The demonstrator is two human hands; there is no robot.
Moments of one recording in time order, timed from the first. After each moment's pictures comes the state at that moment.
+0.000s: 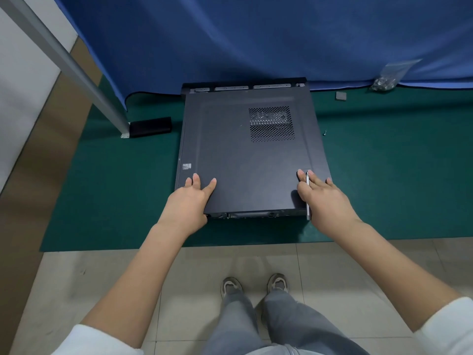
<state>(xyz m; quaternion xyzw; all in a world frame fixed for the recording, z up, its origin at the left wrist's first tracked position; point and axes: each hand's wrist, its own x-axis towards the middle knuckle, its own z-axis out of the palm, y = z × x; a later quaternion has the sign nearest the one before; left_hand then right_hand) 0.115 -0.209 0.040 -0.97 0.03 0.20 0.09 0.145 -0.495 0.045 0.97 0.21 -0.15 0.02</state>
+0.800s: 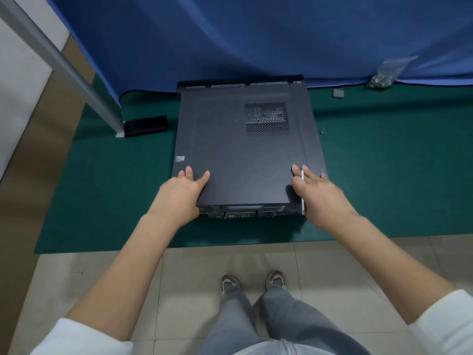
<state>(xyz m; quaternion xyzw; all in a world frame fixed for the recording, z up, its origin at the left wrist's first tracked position) 0.129 -0.203 0.060 -0.97 0.05 0.20 0.13 0.153 -0.489 0.057 0.96 0.22 -0.16 -0.01</state>
